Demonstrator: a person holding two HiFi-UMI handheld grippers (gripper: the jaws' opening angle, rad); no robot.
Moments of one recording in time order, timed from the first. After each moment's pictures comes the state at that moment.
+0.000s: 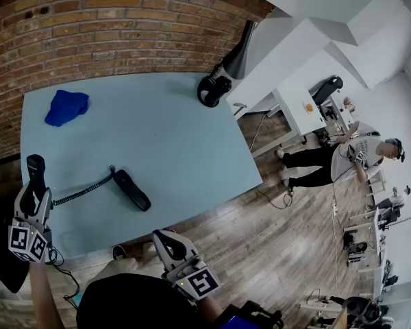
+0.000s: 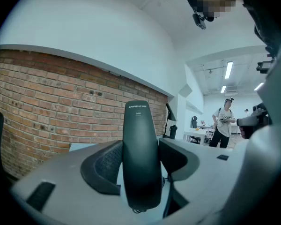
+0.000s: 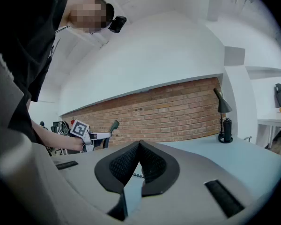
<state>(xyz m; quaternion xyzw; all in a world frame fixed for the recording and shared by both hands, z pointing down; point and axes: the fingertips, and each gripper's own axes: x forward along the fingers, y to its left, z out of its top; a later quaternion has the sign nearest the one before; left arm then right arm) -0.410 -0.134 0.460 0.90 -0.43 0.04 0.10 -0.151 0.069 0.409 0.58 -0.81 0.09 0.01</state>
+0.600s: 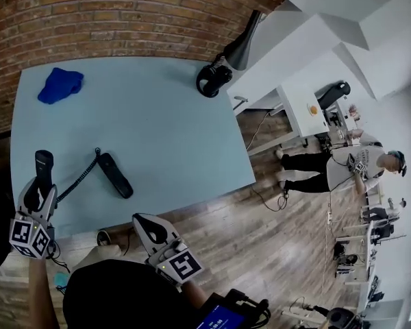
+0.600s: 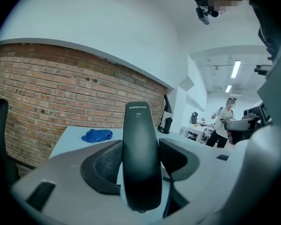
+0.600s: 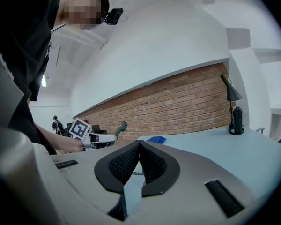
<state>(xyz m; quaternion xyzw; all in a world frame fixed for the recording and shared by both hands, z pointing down) -0.334 -0.076 0.485 0.88 -0.43 0.08 0.15 -0.117 0.058 0.430 0.51 -0.85 0.13 0.01</state>
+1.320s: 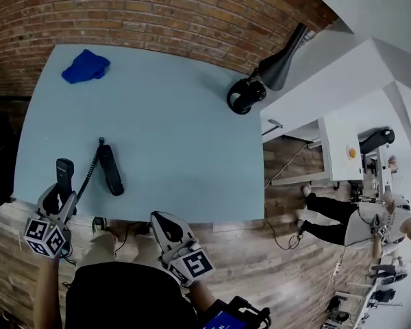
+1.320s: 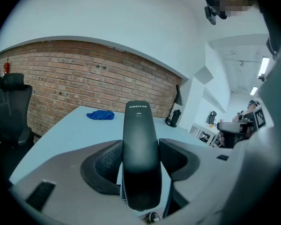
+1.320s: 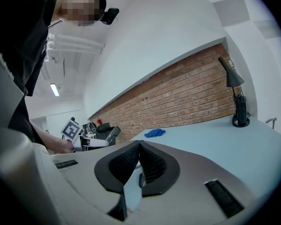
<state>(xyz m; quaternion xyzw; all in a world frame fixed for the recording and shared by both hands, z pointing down) -0.221 -0.008 0.522 0.81 -0.53 0.11 0.24 0.034 0.037 0.466 0.42 -0.89 0.18 0.01</state>
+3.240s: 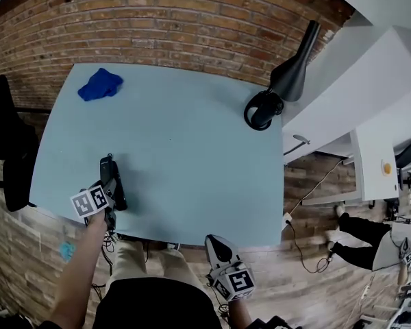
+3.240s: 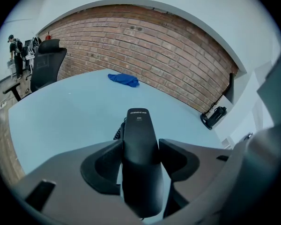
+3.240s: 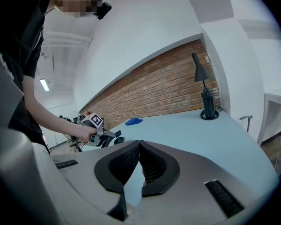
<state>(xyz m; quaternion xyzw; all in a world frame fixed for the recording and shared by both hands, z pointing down) -0.142 -0.098 0.658 0.61 -0.65 0.14 0.44 0.219 0.041 0.533 0.46 -0.85 0.22 0.09</state>
